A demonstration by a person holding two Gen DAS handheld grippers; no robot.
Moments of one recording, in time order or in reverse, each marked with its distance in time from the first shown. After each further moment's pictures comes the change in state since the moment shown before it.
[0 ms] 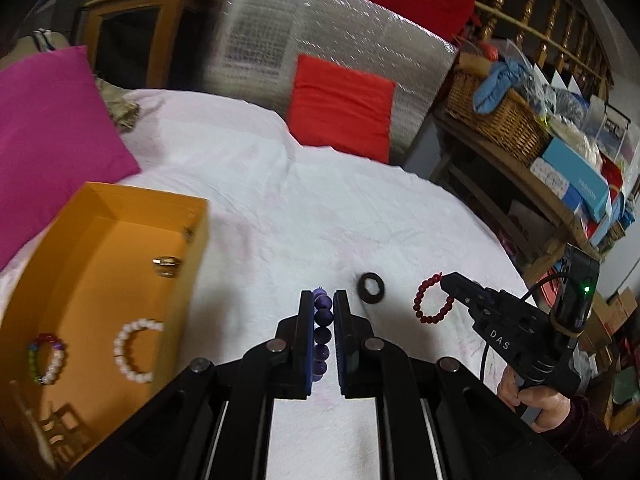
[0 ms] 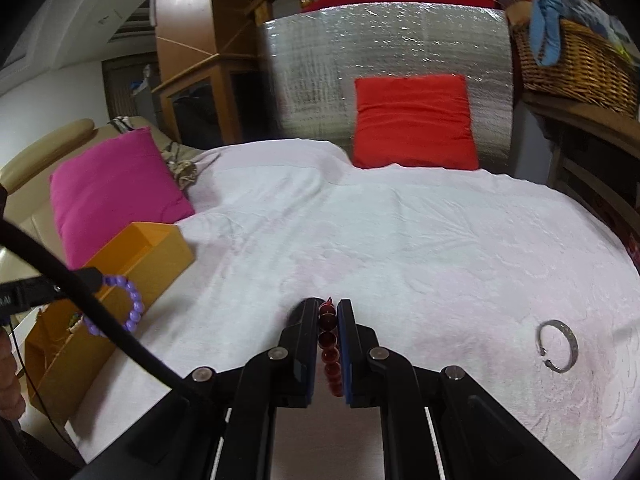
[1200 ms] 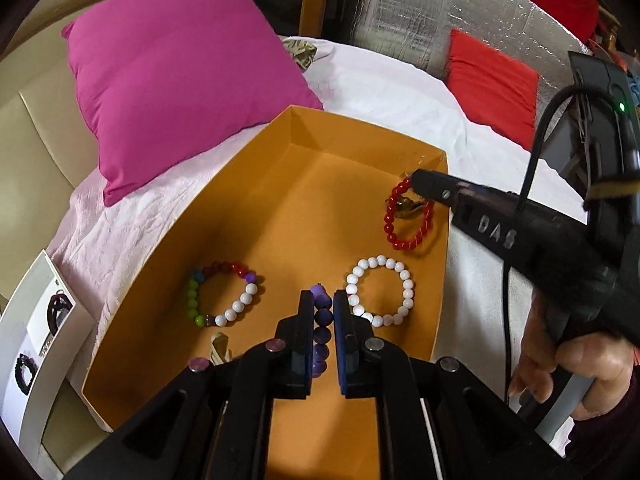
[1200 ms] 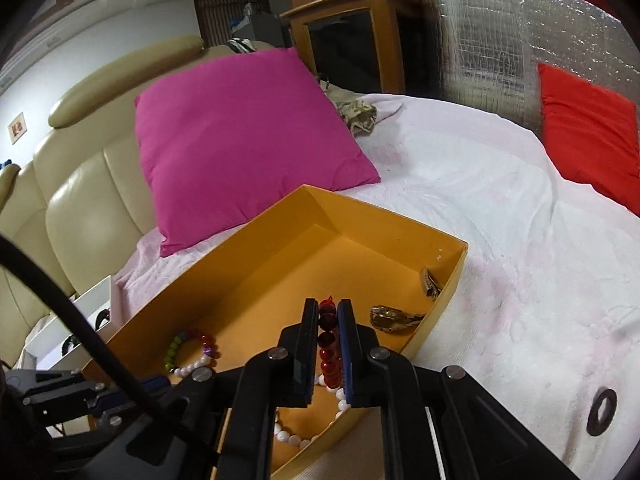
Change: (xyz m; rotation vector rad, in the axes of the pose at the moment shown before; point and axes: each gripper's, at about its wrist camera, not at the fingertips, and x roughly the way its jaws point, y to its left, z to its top) left arm -0.022 0.135 -0.034 -0.179 0.147 0.422; right arm 0.133 0.252 0.045 -0.167 0.191 0.312
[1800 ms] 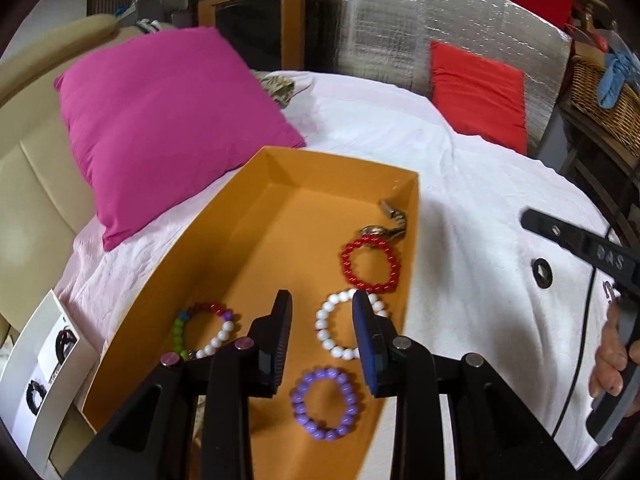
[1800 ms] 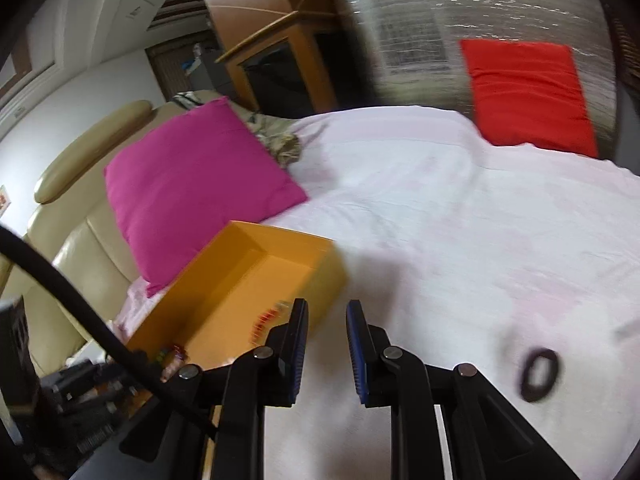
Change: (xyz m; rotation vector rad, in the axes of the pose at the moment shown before) left arm -0.013 -0.043 0.007 0.099 -0.125 0.050; right arm -0.082 -0.110 -0.027 0.192 -0.069 -0.045
